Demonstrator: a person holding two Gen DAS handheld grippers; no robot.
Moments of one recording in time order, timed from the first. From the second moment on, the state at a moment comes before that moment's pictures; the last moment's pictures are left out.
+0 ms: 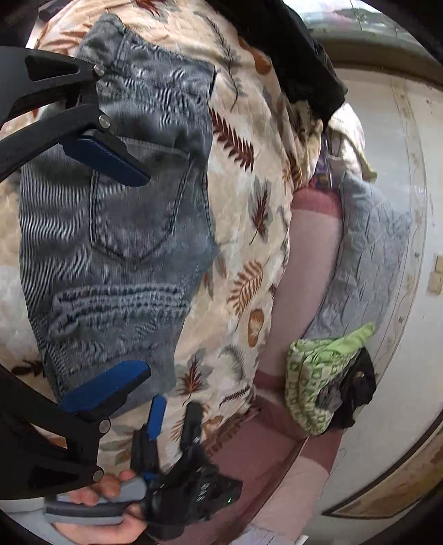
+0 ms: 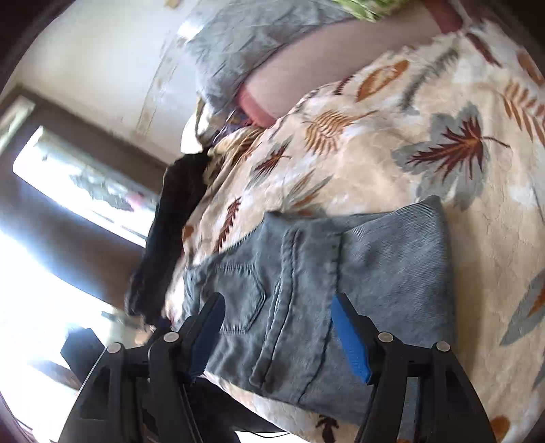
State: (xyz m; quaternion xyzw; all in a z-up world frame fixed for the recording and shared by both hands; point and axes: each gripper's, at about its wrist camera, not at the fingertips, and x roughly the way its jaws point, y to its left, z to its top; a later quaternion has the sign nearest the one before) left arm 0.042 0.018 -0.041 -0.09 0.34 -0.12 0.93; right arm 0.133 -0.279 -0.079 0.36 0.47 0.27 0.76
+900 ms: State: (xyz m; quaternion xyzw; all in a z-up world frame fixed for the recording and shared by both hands) left arm 0.069 -0.037 -0.106 -0.02 0.47 -0.13 0.88; right arm 0.121 -0.311 -0.110 0.45 0.47 0.29 0.70
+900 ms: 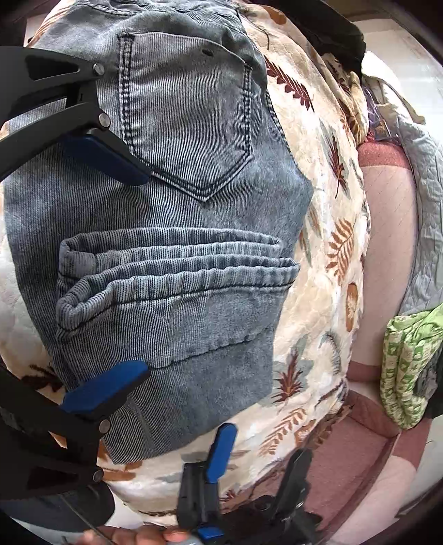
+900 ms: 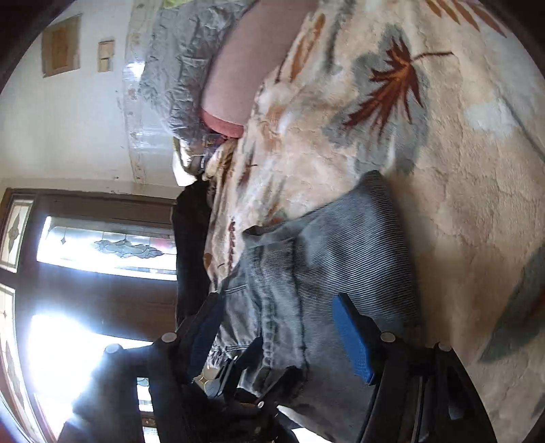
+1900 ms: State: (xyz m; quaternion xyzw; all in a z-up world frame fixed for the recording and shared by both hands) left arm -0.009 0.131 -0.076 -0.22 0.33 -0.06 0.92; right arm 0.104 -0.183 -0.060 0.28 0.53 0.31 0.74
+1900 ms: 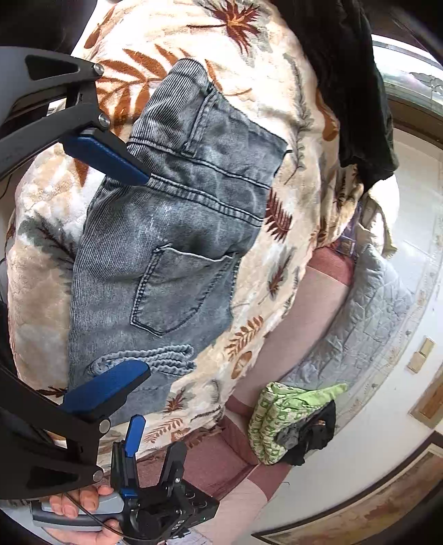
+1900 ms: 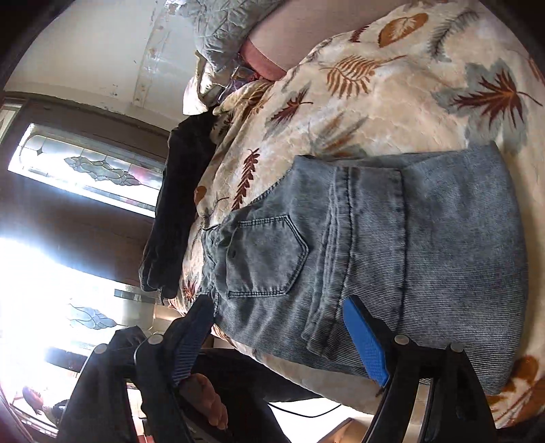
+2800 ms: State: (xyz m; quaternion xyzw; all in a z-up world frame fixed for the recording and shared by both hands) left arm -0.006 0.196 -0.094 -0.27 0.31 0.06 0.91; right arm 0.277 -0.040 -0.082 -0.03 0.61 0.19 0.77
